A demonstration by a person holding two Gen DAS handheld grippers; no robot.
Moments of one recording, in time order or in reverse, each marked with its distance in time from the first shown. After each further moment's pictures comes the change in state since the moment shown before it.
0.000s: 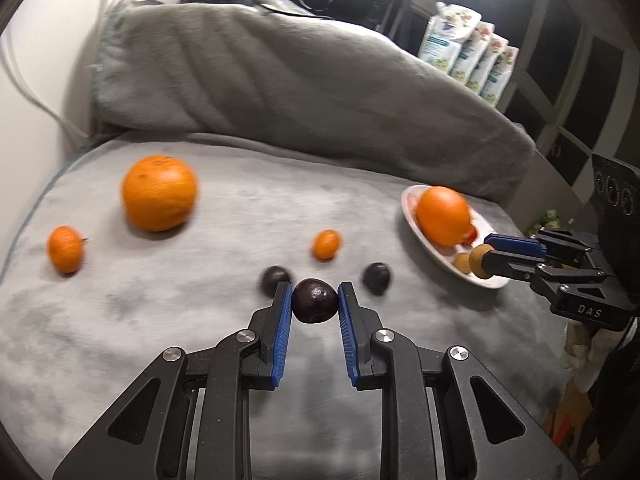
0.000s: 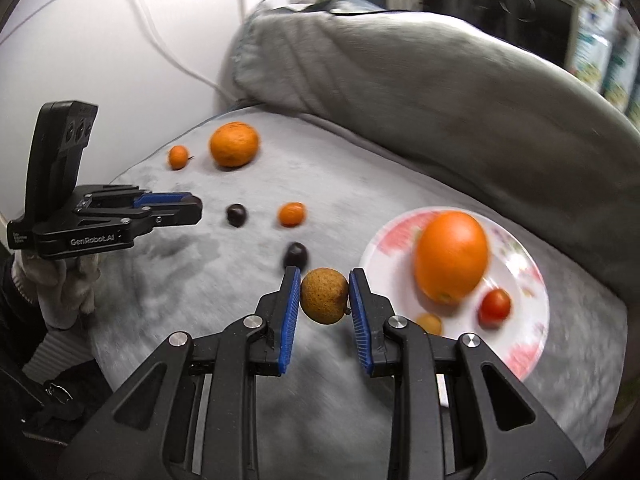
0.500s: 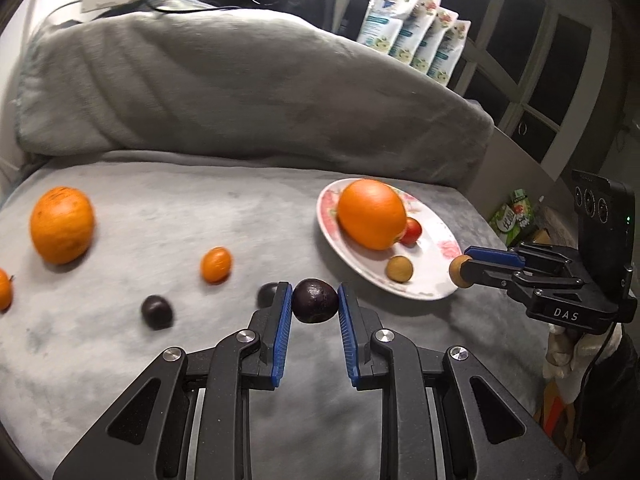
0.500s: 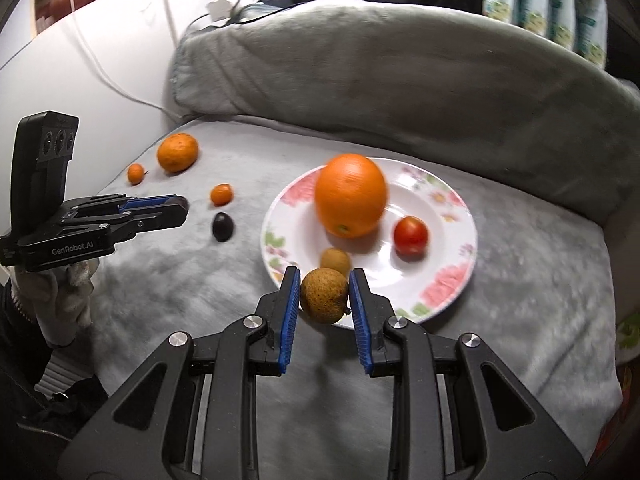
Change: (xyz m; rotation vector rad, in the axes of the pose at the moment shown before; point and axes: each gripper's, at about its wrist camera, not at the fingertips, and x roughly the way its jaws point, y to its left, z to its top) left arm 0.030 -0.065 0.012 0.086 0.024 -0.098; right arm -0.031 -0.067 -0.044 0.181 -0.012 -0.064
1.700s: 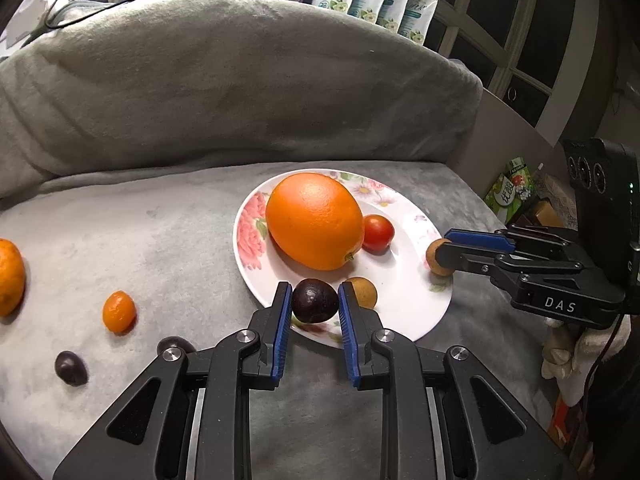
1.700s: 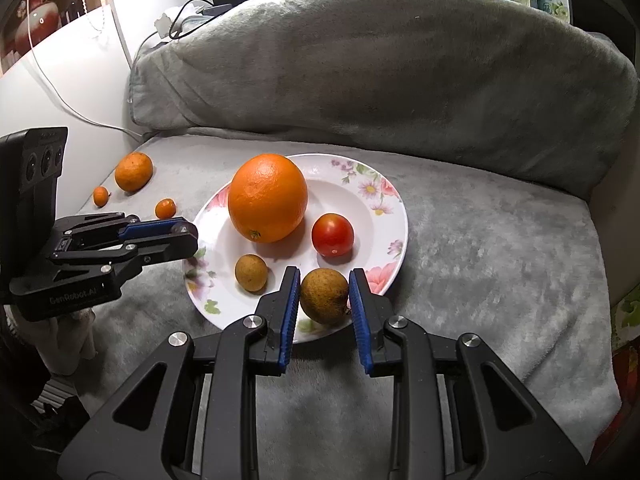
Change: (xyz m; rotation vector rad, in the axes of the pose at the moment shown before) left arm 0.061 -0.048 0.020 0.109 0.072 -0.015; right arm 0.015 -0.060 0.002 0.100 0.002 -0.030
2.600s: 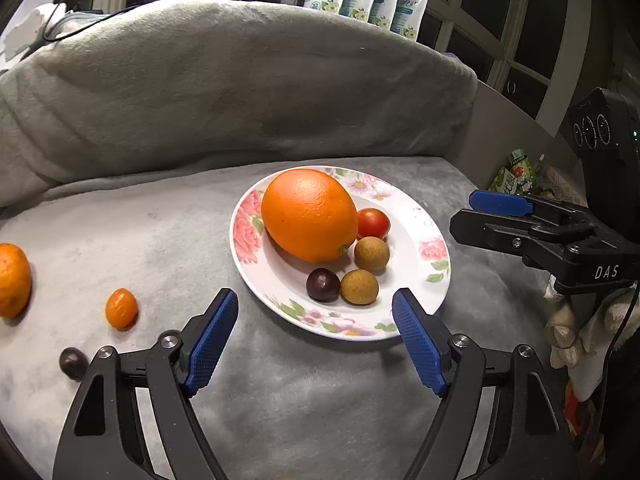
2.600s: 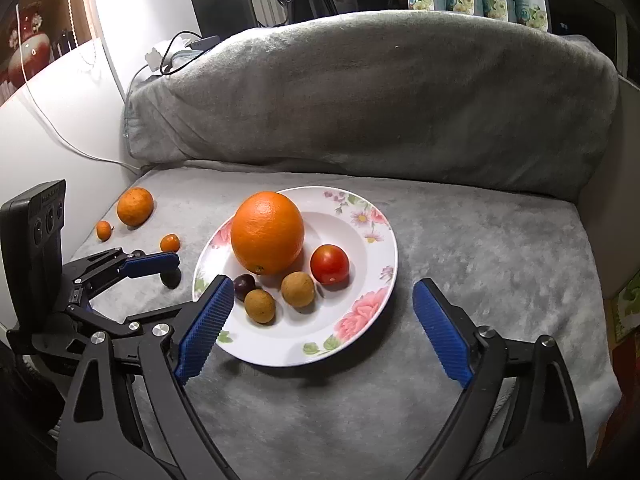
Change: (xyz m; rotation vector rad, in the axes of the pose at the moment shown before) left arm -0.001 -0.009 -0.003 0.033 -0.008 0.022; right arm -0.017 -0.002 0.010 0.075 -0.072 -0.010
